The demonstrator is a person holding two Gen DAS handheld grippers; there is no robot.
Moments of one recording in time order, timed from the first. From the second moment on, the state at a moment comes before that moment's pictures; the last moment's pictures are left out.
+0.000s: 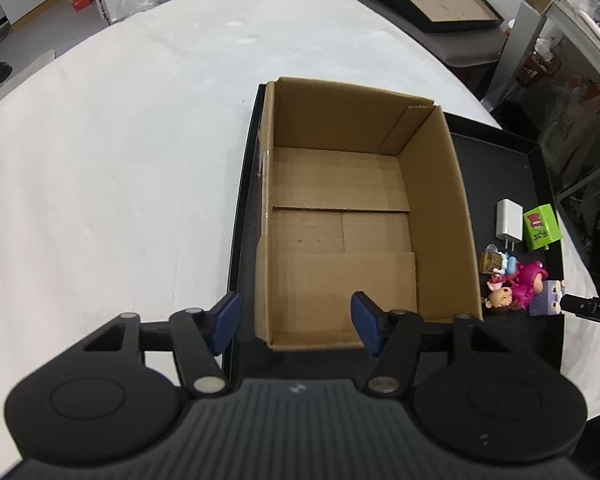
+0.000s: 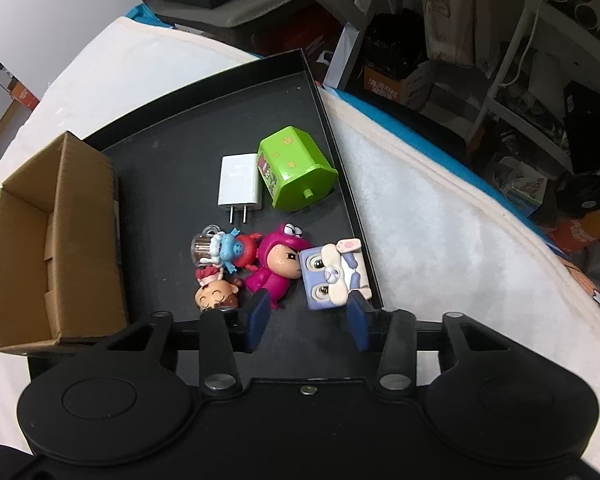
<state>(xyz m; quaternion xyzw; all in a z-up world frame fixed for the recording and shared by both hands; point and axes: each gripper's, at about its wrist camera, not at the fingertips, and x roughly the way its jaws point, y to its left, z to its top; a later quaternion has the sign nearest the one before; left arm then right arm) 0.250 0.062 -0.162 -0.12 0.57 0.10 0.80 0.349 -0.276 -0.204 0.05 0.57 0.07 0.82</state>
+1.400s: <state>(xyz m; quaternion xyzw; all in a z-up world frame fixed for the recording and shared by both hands) 0.288 0.086 -0.210 -0.12 0.62 0.11 0.77 0.363 -0.269 -0.248 0.04 0.62 0.07 0.78</state>
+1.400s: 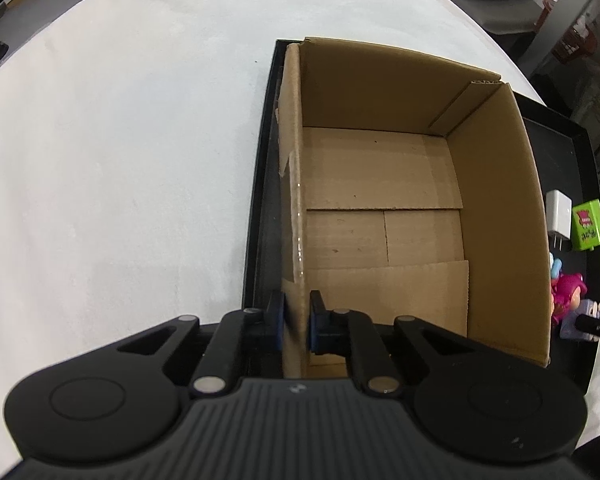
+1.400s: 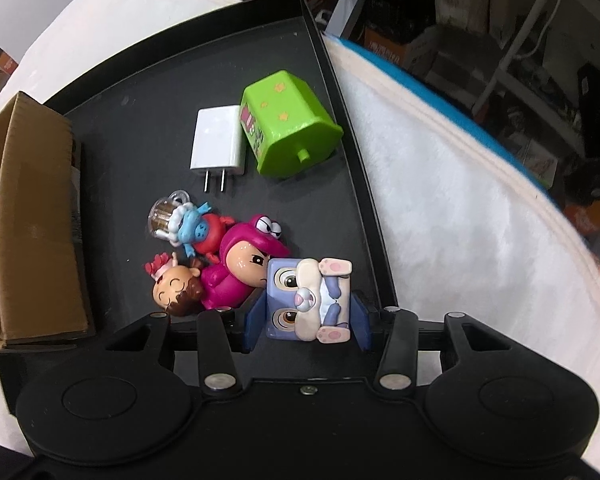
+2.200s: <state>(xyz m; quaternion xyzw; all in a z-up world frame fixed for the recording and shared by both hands) 0.291 0.086 -0.212 -0.14 0.62 0.09 0.76 0.363 -0.240 -0.177 0.01 0.59 0.08 0.80</state>
